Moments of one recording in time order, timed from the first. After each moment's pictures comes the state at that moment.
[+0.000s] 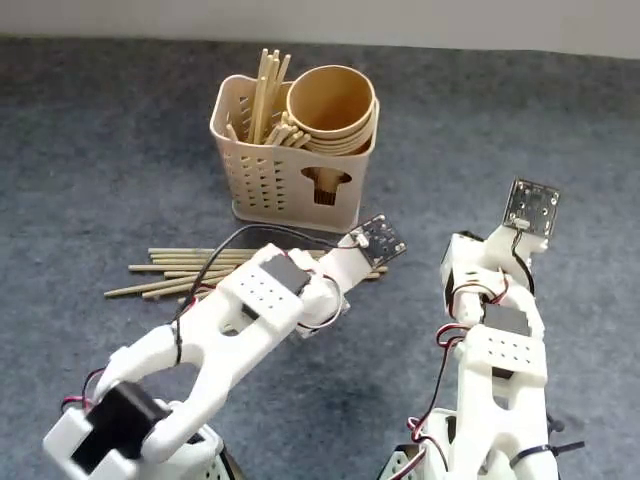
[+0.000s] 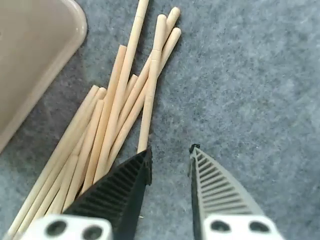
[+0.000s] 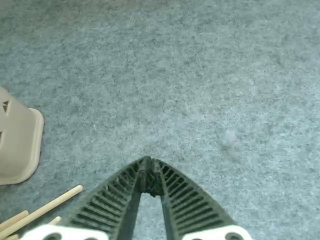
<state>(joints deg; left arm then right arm) 32.6 -11.9 41.5 50.0 -13.8 7.4 -44.0 67.8 21.6 -1.8</state>
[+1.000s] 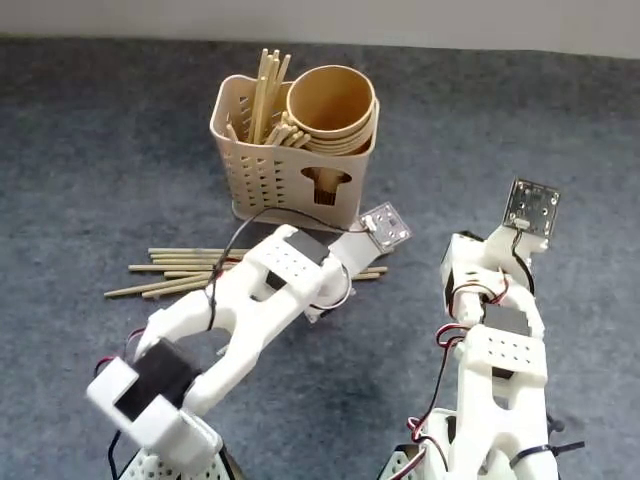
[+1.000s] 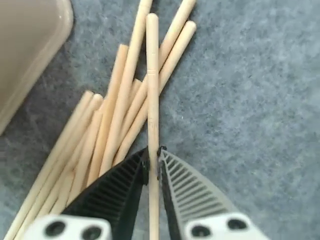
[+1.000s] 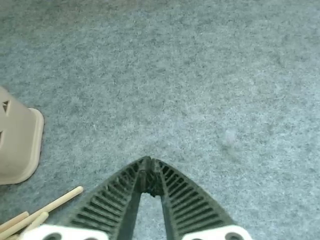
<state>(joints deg) 30.7 3.6 29.2 54.0 -14.2 7.4 -44.0 67.8 21.6 -1.8</state>
